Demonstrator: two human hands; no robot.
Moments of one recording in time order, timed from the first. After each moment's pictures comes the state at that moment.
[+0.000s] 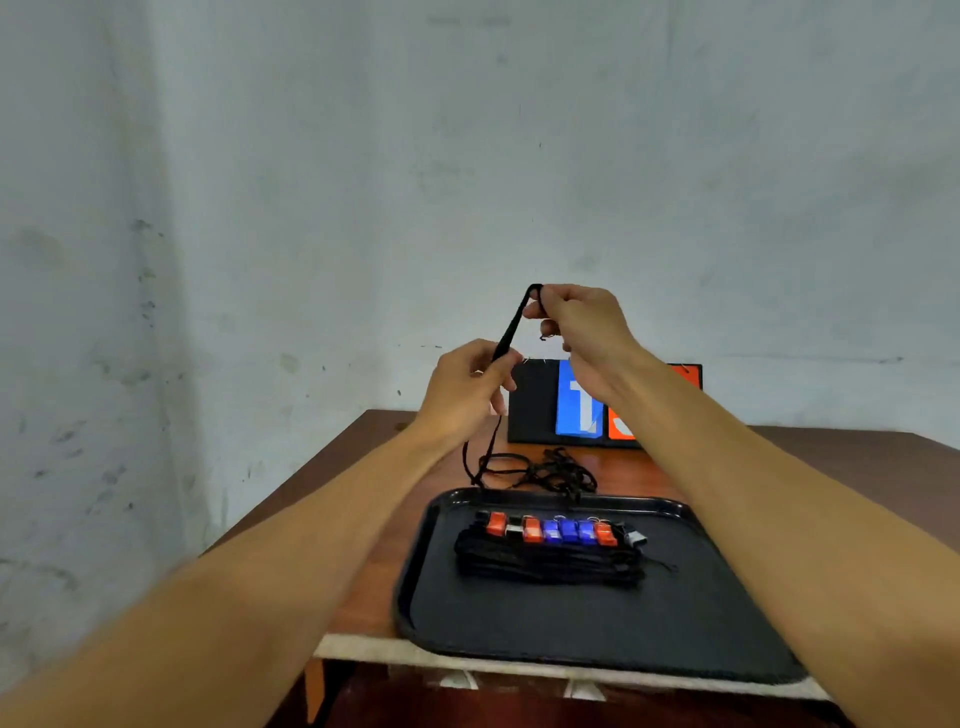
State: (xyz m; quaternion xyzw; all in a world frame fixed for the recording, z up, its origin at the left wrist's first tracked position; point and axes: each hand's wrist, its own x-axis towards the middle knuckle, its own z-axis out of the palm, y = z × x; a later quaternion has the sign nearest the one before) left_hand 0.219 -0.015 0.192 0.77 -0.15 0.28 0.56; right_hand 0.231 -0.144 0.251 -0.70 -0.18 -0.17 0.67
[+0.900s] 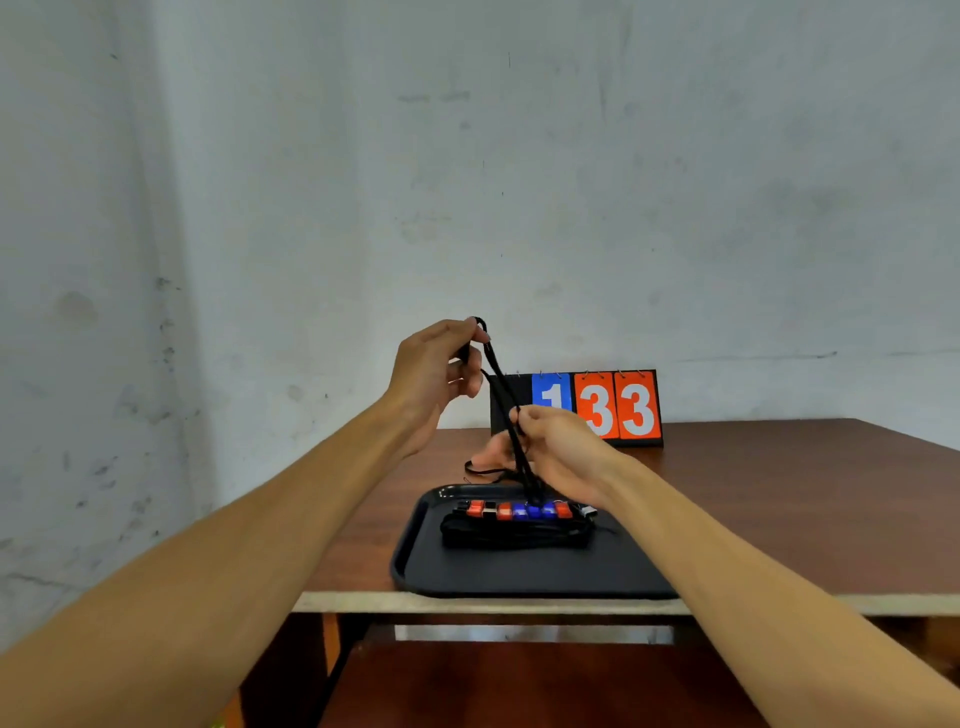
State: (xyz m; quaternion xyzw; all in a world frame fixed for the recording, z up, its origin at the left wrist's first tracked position) left_hand 0.105 -0.045 0.236 0.64 -0.17 0.20 0.72; right_hand 0.141 -0.193 0.176 -0.65 -0.23 0.12 0.72
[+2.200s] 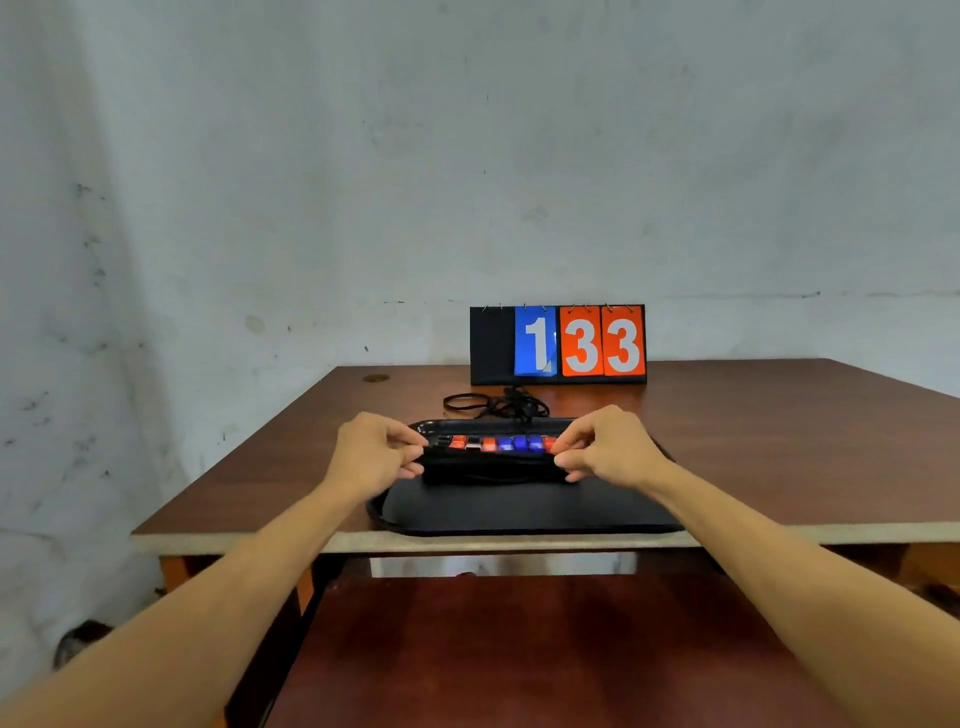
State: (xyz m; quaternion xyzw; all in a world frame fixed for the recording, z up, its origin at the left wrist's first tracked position) left_hand 0.167 0.021 0.082 0.88 0.01 0.17 0.45; right_hand 0.187 -0.247 0.093 -0.90 -0.15 -0.06 0.40
